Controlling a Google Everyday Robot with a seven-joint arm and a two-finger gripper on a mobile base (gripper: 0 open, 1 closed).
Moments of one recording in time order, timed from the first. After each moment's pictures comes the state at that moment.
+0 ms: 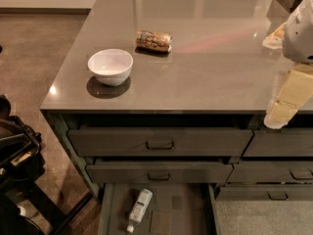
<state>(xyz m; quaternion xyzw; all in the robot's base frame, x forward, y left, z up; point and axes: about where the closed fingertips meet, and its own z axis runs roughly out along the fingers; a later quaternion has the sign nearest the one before) 0.438 -0.217 0.976 -0.60 0.78 -0.03 0.16</state>
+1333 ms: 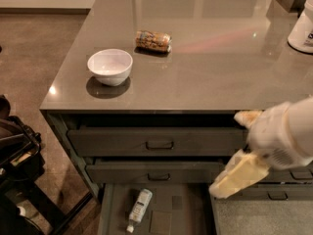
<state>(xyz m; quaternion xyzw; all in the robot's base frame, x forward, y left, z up) 0.375 -0.158 0.858 -0.50 0.82 0.12 0.27</state>
